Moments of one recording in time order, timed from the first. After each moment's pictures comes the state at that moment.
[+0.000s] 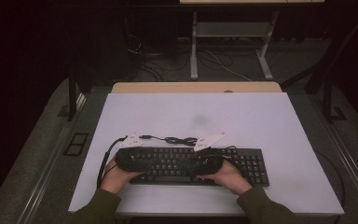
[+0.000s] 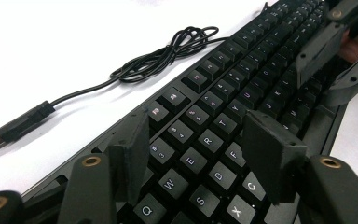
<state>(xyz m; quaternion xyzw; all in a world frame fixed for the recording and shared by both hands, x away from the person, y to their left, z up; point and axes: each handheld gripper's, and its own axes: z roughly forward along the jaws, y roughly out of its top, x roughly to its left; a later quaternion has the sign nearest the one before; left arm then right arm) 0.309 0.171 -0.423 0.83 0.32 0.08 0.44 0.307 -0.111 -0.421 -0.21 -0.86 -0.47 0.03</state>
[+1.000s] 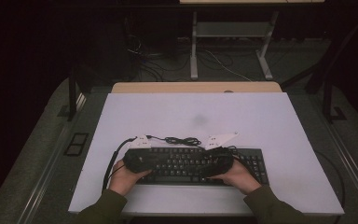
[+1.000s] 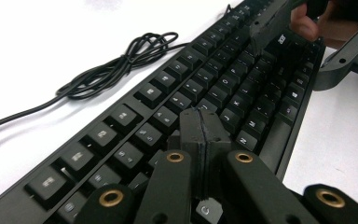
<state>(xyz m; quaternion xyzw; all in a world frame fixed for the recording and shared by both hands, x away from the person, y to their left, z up) 0.306 0.145 -0.421 0.85 0.28 0.04 0.45 0.303 -0.137 -0.415 -0.23 -0.85 -0.48 0.01</state>
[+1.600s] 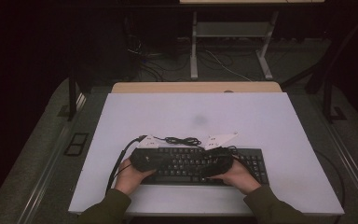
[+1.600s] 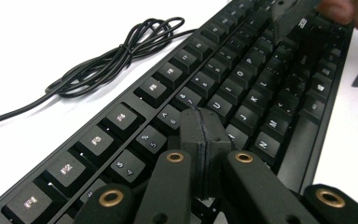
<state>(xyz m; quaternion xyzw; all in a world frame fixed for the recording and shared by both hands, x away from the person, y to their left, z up) 0.315 0.132 -0.433 0.86 0.28 0.05 0.42 0.304 -0.136 -0.416 -0.23 -0.85 -0.48 0.01</state>
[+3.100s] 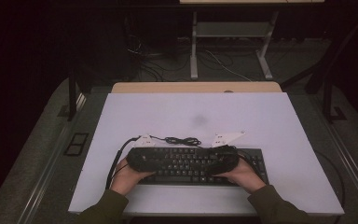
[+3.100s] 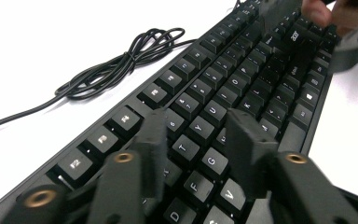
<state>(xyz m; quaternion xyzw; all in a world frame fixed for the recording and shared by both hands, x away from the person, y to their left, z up) 0.310 0.141 -0.424 0.85 0.29 0.05 0.44 0.307 -0.154 -0.416 -0.25 -0.84 -0.48 -0.01</state>
